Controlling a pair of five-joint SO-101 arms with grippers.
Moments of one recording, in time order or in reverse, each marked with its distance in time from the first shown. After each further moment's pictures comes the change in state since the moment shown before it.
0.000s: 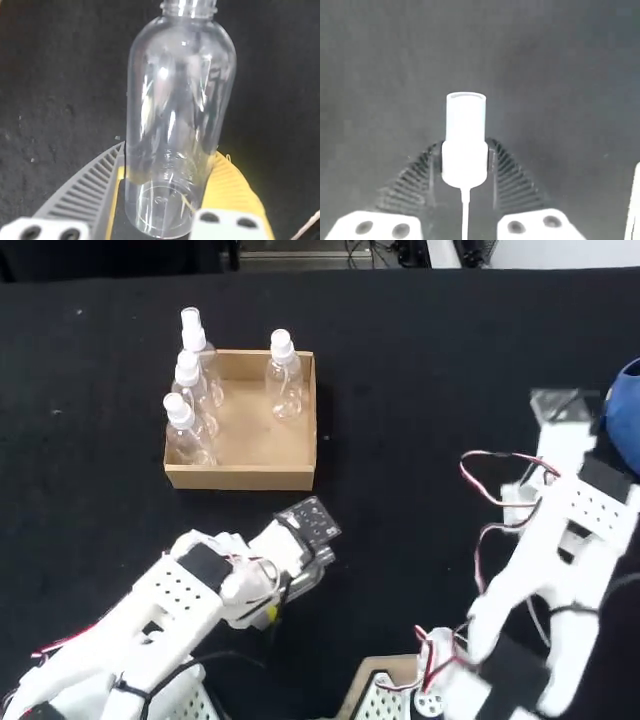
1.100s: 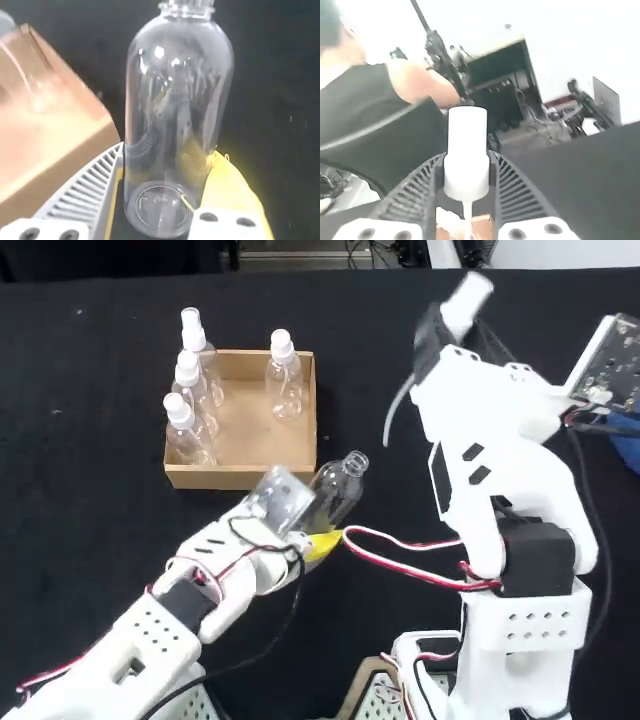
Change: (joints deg) left arm 1.6 -18.5 15.0 -43.4 16.1; right arm -36.3 -28.4 -15.2 -22.3 -52.1
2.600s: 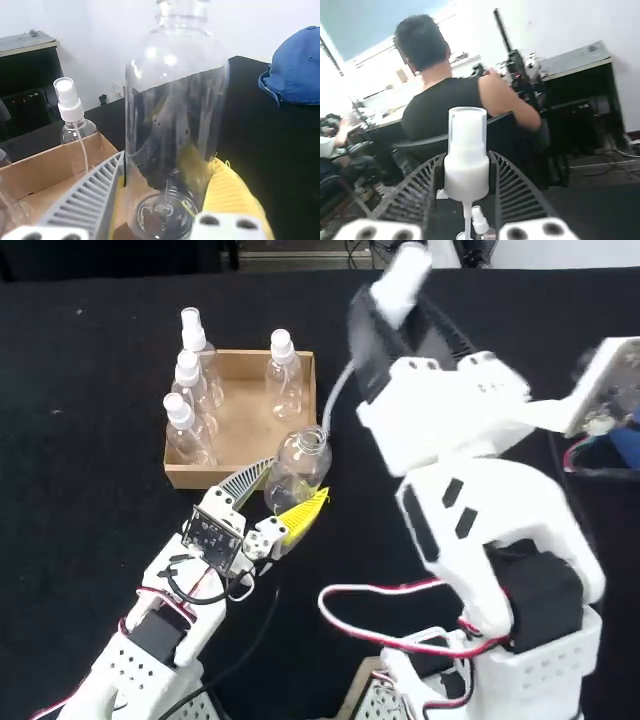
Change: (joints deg) left arm -6.1 -28.7 14.2 -9.8 0.2; right arm -15.6 0.0 -11.6 1.4 -0.4
